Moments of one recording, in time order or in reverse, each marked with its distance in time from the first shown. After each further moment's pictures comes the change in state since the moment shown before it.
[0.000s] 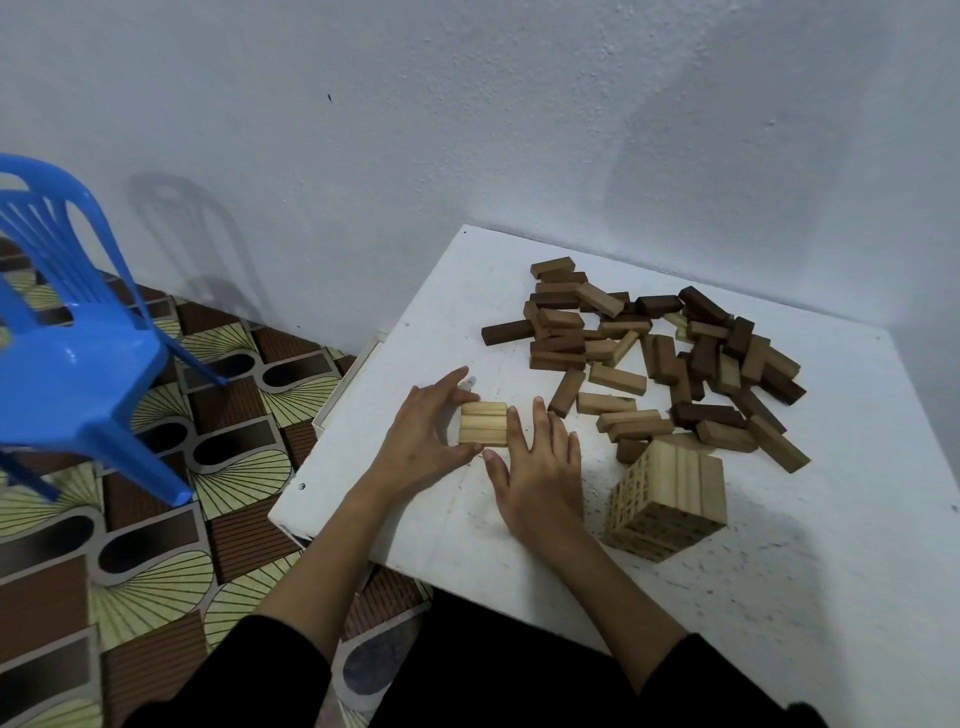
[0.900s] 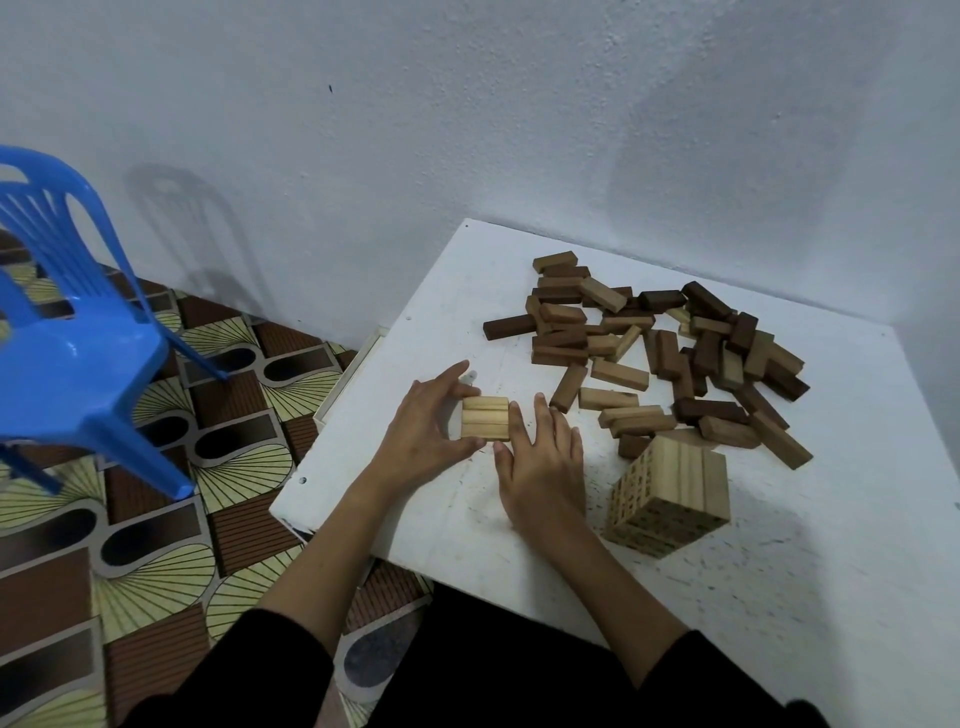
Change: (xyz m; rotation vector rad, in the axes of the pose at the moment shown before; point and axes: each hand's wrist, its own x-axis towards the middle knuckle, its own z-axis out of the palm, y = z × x) left_hand -0.001 0.004 -0.001 -0.027 0.005 -0.010; right_hand 0.001 -0.002 -0.001 0.025 0.020 0.013
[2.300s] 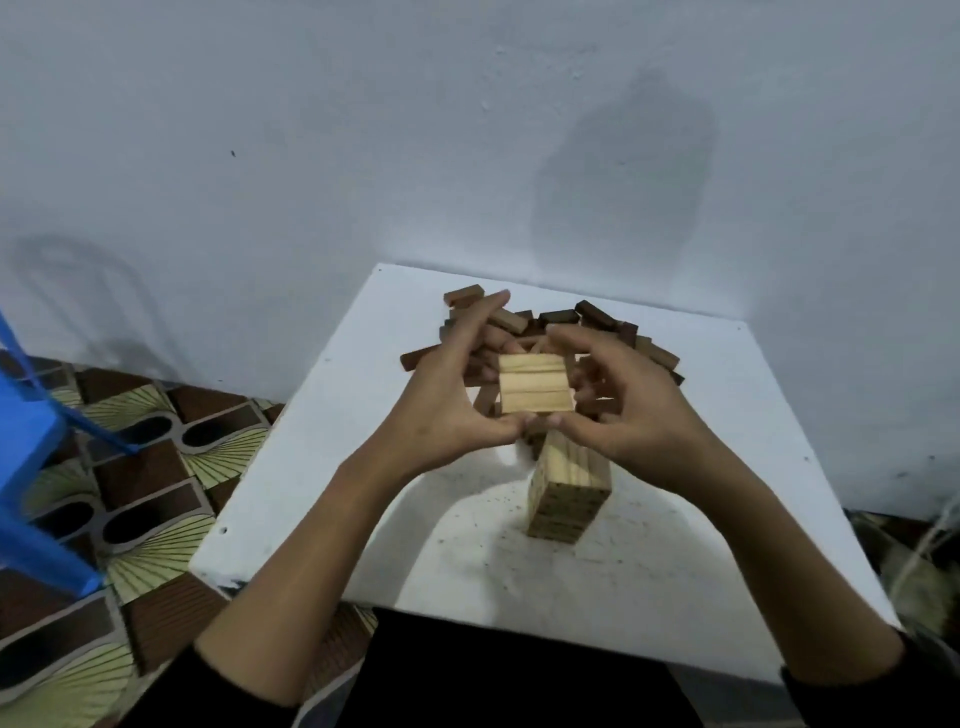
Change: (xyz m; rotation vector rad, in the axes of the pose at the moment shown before) left_hand -0.009 0.162 -0.028 -0.436 -0.158 0.397; right_hand -0.012 0.062 -0.213 0.769 -0.076 -0.097
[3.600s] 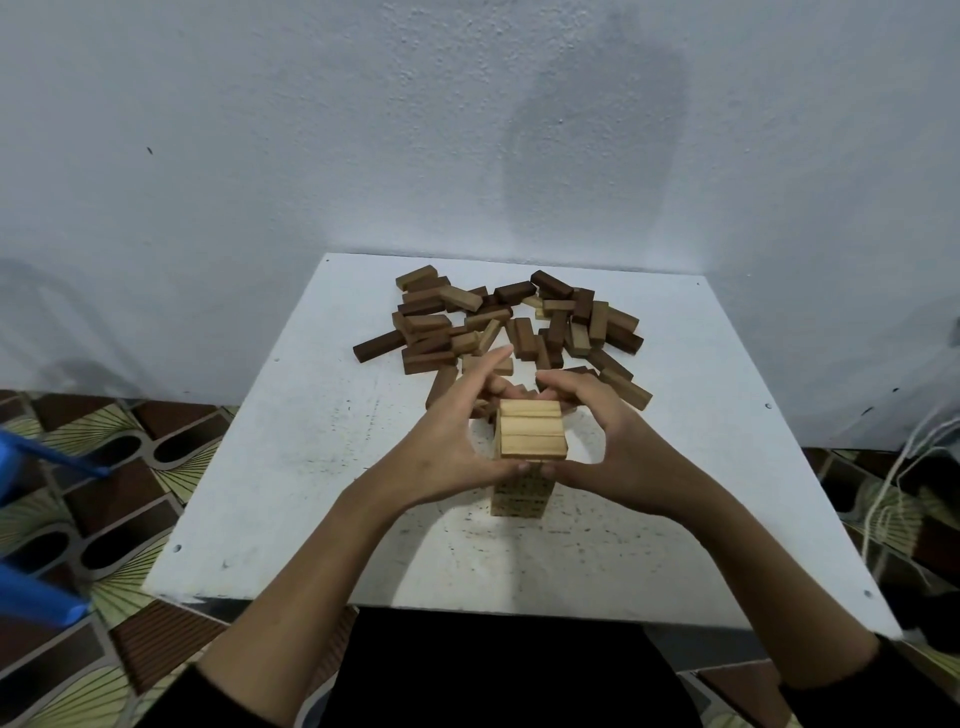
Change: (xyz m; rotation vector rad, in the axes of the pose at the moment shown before) left_hand -0.007 -0.024 0.053 0.128 -0.290 -0.124; right_hand -0.038 0.081 -0.009 -0.158 -0.082 0.064
